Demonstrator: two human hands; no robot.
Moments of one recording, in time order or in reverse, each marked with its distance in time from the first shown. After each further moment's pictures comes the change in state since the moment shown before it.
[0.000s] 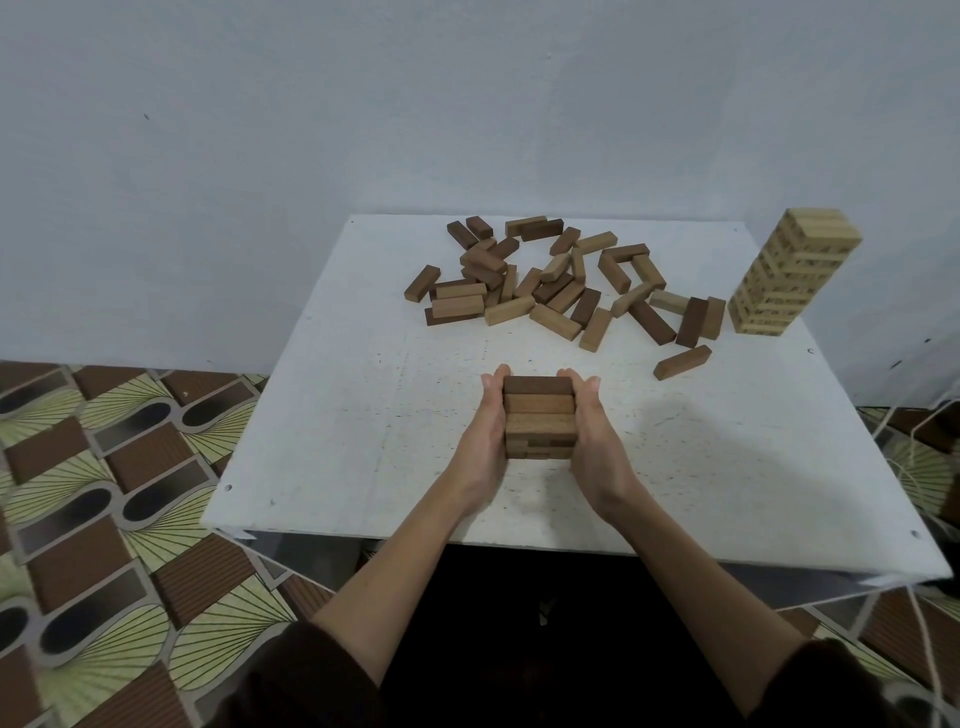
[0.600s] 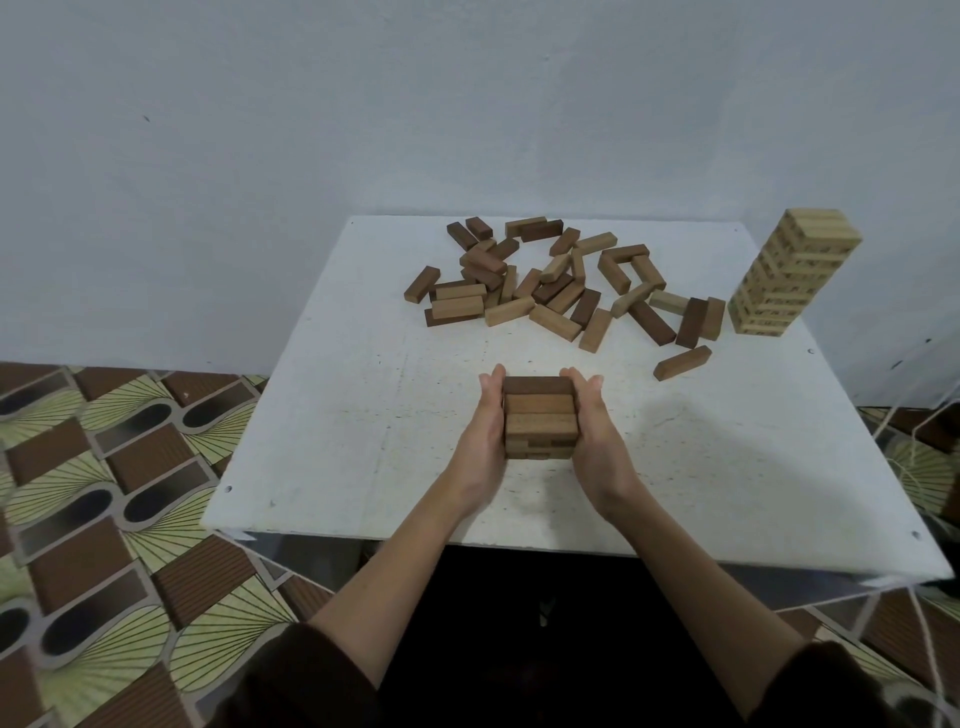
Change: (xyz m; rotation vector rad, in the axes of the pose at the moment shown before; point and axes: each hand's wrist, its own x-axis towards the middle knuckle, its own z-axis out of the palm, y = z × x) left_hand 0.000 0.000 0.001 0.055 0.037 0.045; right_hand 0.000 -0.001 -0.002 -0.068 -0.036 -0.032
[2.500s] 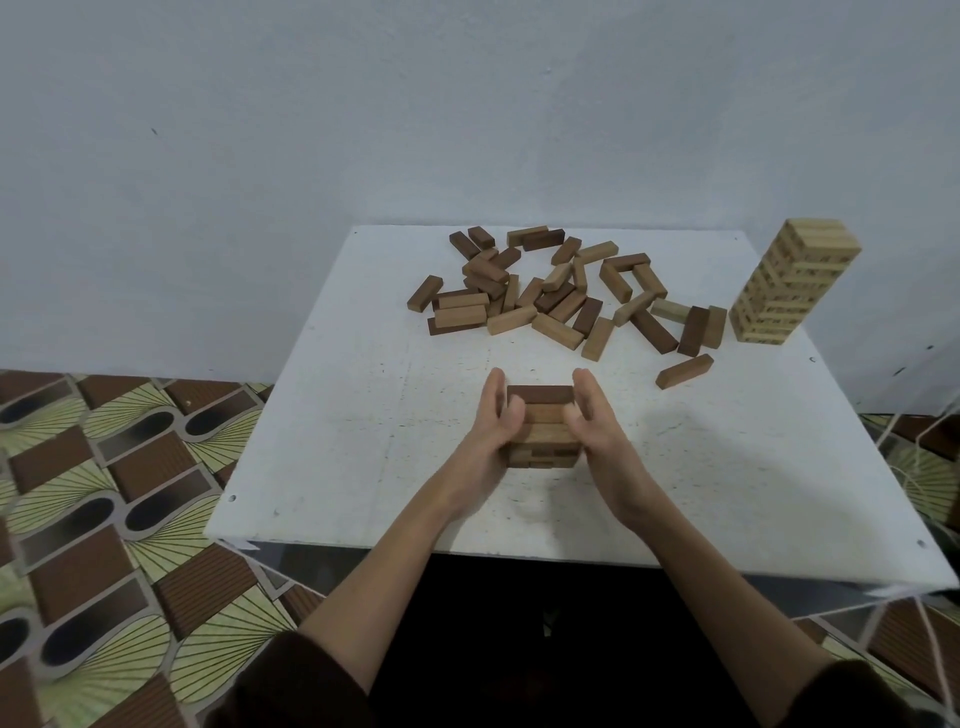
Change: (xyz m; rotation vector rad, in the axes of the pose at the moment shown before) left_hand -0.003 0.006 -0.017 0.044 -0.192 -0.035; right_hand -0.002 -0.005 -0.015 -0.086 -0.125 -0.050
